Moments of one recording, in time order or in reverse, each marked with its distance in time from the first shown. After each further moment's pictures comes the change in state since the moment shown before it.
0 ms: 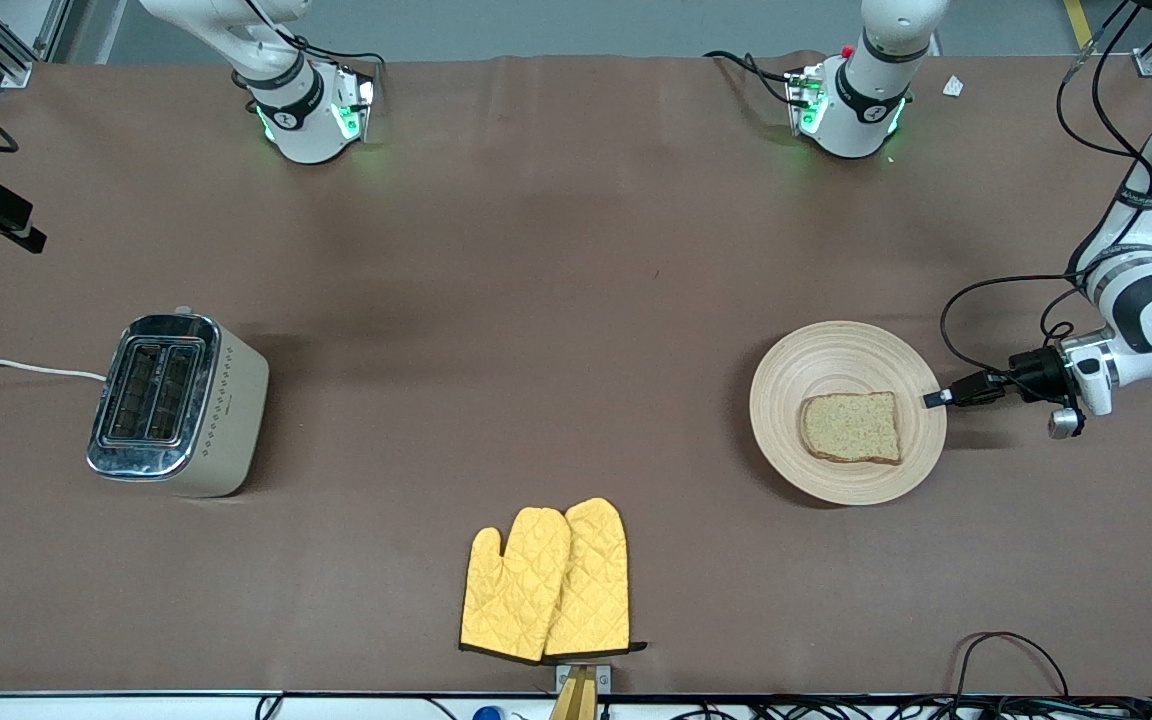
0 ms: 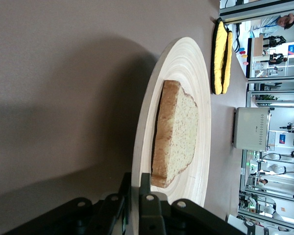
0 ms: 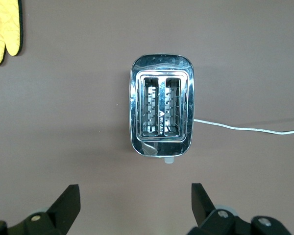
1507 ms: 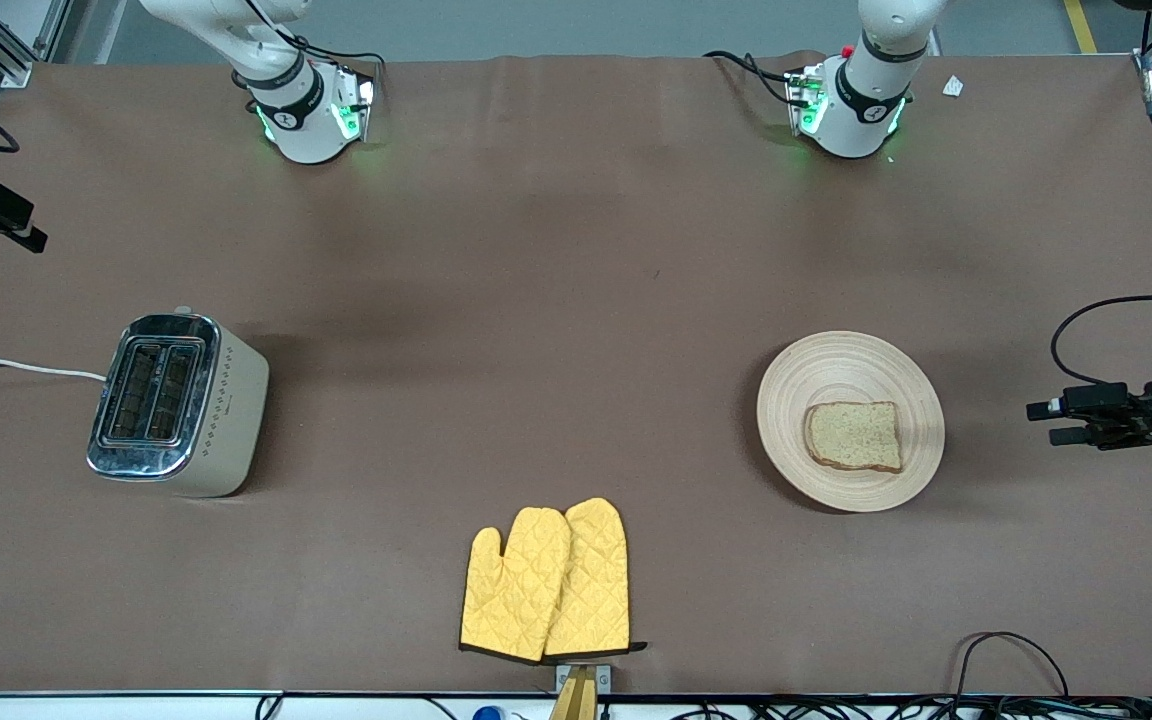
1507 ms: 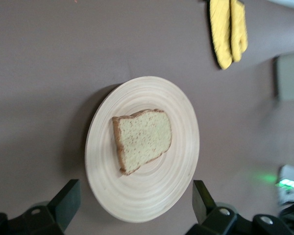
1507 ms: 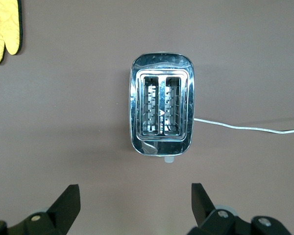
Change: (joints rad) left arm -0.085 -0.052 -0.097 0.534 0.513 -0.337 -0.252; right arm 0.000 0.000 0.000 -0.001 0.000 -0.003 0.000
